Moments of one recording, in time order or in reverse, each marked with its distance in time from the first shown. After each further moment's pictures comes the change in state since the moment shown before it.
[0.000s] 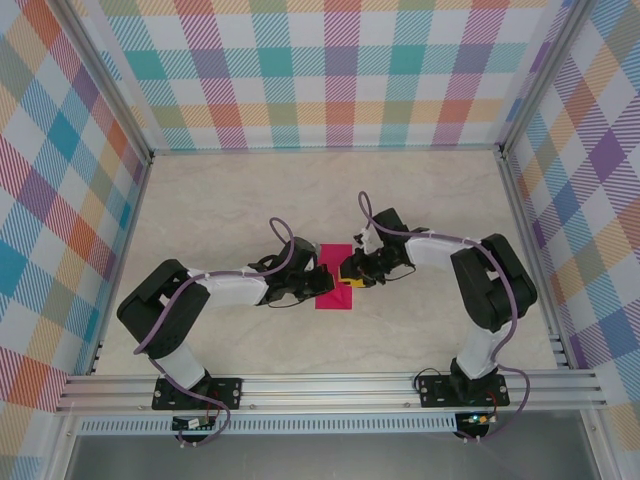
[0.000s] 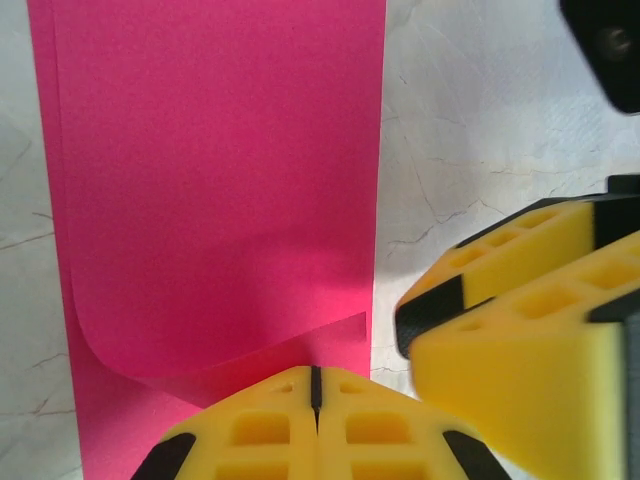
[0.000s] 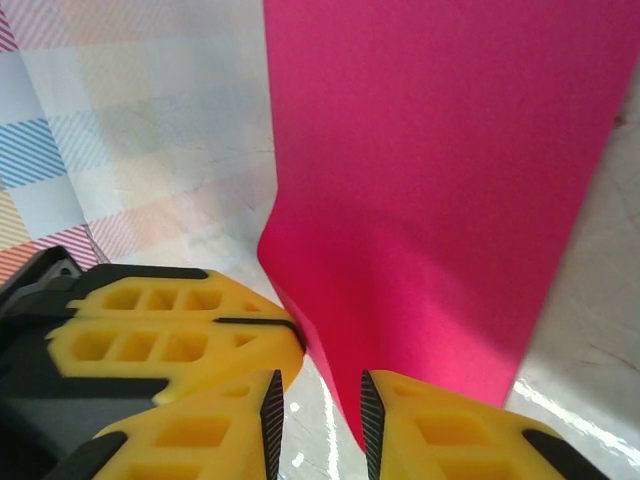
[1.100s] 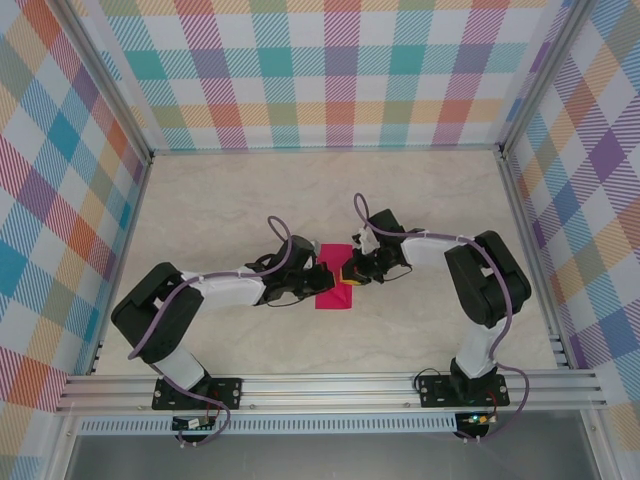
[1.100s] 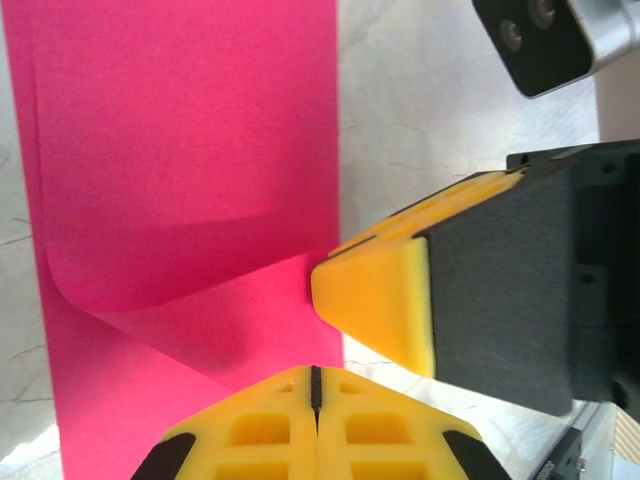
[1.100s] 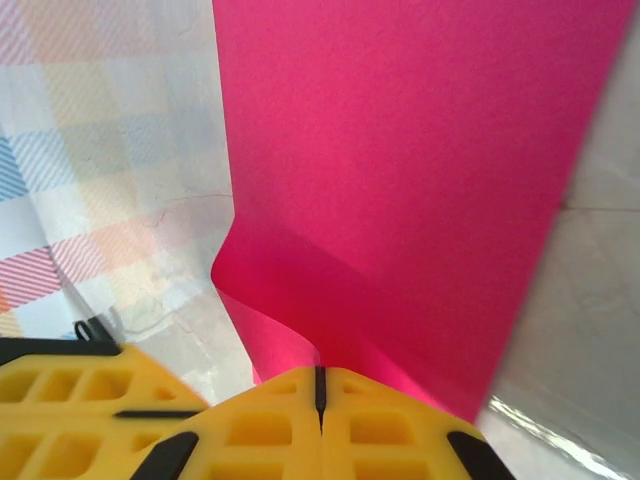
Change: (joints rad) left arm 0.000 -0.045 0.000 -0.004 0.007 -0.001; right arm 0.012 0.015 0.003 0.040 0.099 -0.003
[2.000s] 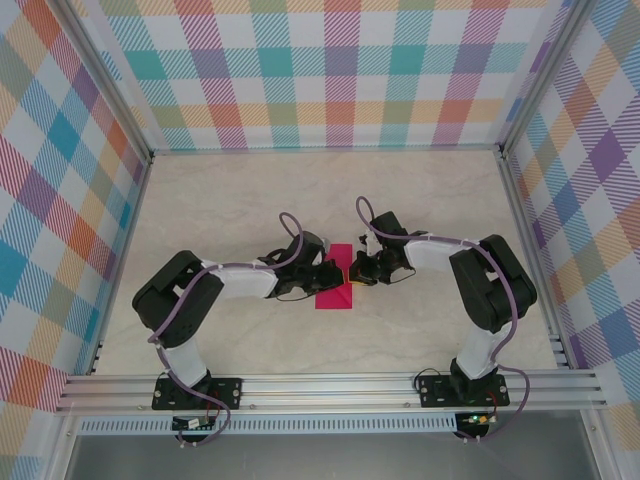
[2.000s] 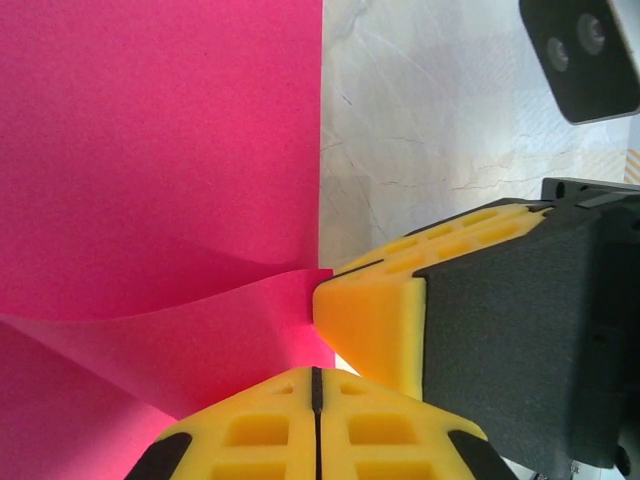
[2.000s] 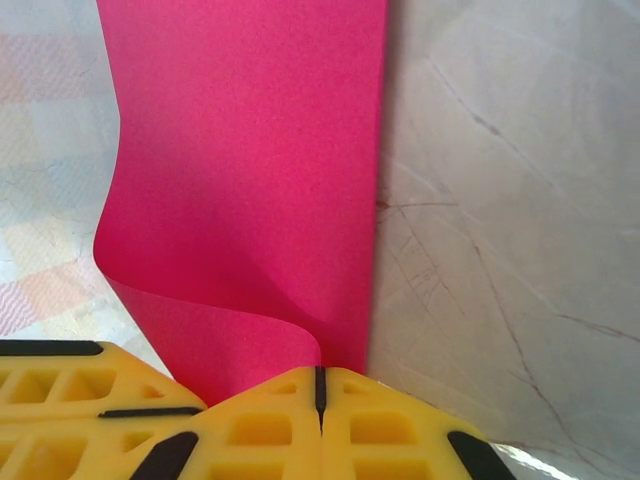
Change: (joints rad) left arm 0.000 0.145 0.094 0.026 0.050 0.000; right arm 0.000 -0.028 -0.030 -0.019 0.140 0.000
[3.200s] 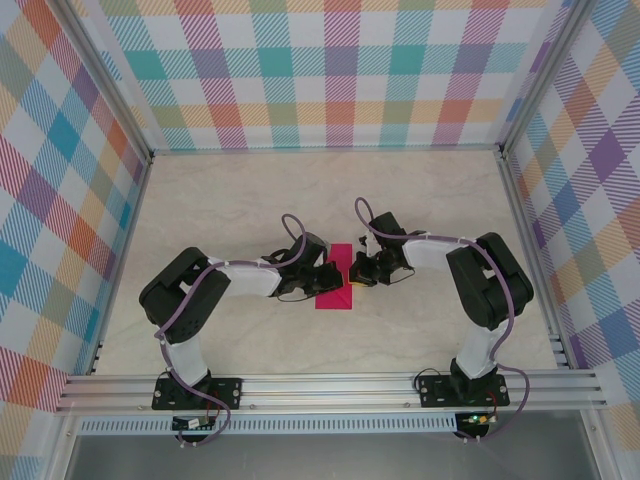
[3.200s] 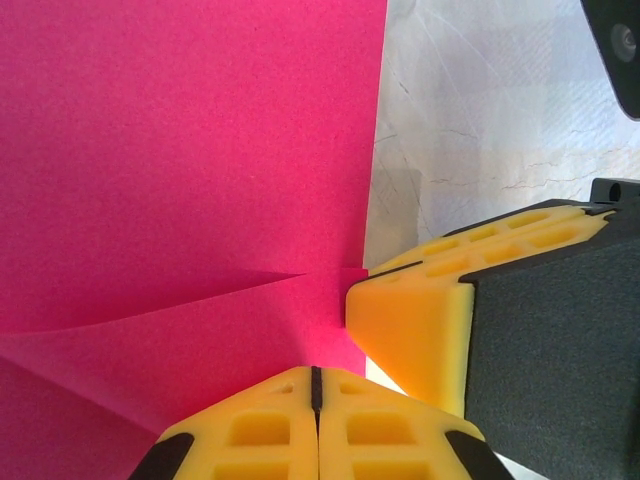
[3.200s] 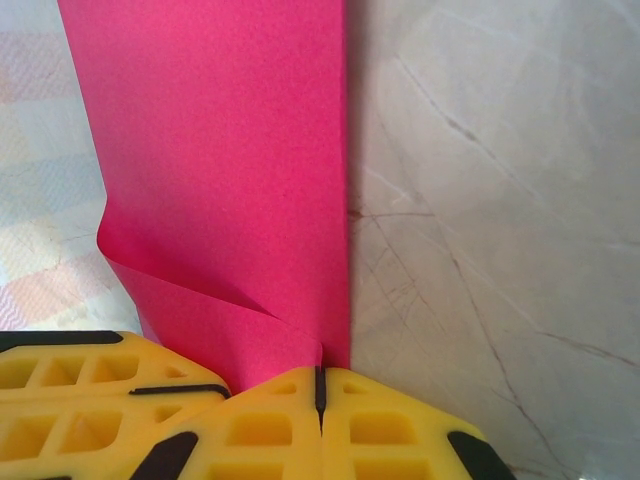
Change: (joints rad) left arm 0.000 0.040 0.016 -0.026 -0.003 -0.001; right arm 0.000 0.025 0.011 -0.007 0.010 0.000
